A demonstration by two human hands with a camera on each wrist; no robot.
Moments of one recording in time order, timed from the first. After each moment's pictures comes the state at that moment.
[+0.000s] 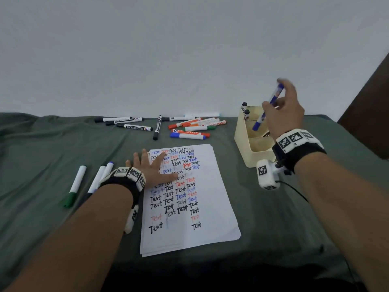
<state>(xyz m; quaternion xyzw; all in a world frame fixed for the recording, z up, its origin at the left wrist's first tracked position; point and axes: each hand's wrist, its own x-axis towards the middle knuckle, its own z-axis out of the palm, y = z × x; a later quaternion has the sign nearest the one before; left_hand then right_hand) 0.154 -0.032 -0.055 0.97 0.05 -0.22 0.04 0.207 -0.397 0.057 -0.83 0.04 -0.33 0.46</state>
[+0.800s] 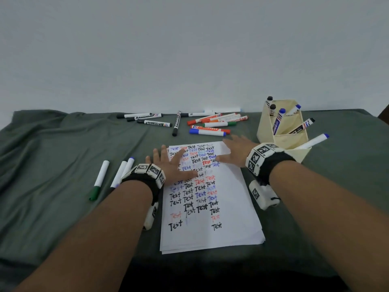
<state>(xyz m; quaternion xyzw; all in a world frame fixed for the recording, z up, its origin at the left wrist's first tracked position) 0.152 -0.034 -0.055 0.98 0.06 -0.20 0.06 0.216 -0.282 -0.017 -0.97 -0.16 0.17 0.00</state>
